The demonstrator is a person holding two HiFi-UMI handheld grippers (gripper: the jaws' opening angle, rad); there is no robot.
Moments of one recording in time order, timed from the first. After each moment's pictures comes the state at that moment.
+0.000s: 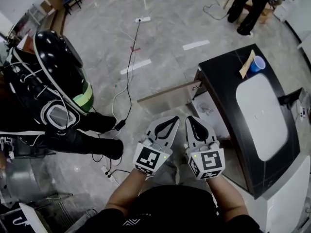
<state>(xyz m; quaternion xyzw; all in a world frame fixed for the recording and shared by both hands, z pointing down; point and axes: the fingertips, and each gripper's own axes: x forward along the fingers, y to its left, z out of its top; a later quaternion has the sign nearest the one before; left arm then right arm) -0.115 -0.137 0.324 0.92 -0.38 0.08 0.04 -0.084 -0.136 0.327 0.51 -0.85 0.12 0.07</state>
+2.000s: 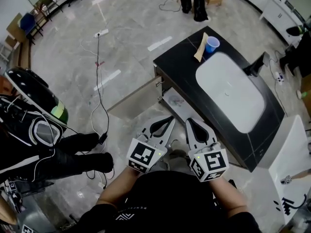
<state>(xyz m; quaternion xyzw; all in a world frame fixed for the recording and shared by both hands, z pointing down) -0.007 -0.087 0.307 0.97 -0.22 0.10 0.06 0.031 -0.065 0.299 0.62 -0.77 0.15 0.05</state>
